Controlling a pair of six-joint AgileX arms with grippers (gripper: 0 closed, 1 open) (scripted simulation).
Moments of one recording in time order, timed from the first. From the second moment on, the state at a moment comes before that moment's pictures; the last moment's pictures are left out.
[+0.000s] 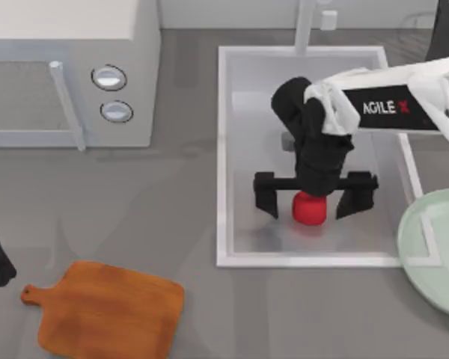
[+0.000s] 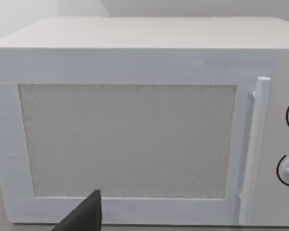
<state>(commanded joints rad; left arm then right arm) 0.00 0.00 0.00 0.00 0.00 0.00 0.46 2.56 1.74 -0.74 0.01 0.48</state>
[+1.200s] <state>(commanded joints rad) 0.00 0.00 0.00 0.00 0.00 0.00 0.46 2.50 1.75 -0.77 0.03 0.47</state>
